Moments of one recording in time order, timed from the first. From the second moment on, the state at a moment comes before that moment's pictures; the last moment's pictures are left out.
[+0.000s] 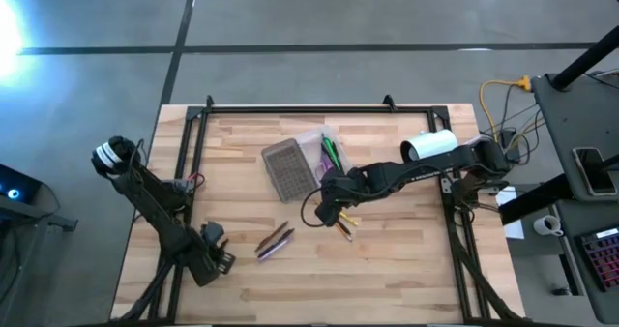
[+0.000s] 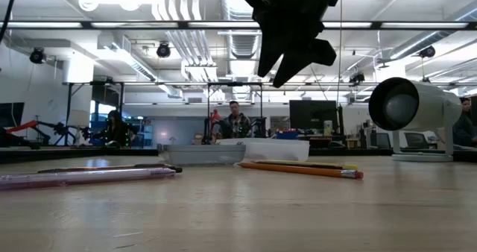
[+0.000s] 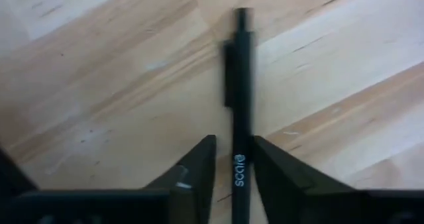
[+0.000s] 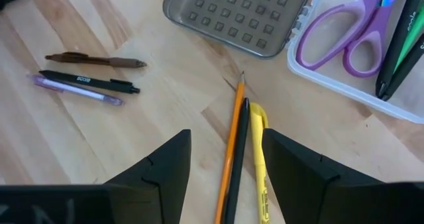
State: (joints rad) left arm -0.93 1.44 0.66 -0.69 -0.05 -2.05; right arm 0.14 1.75 1.39 -0.73 0.19 0.85
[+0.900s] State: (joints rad) left arm -0.49 1.03 0.47 0.16 -0.69 -1.47; right arm 0.33 1.37 1.39 -1.02 0.65 1.17
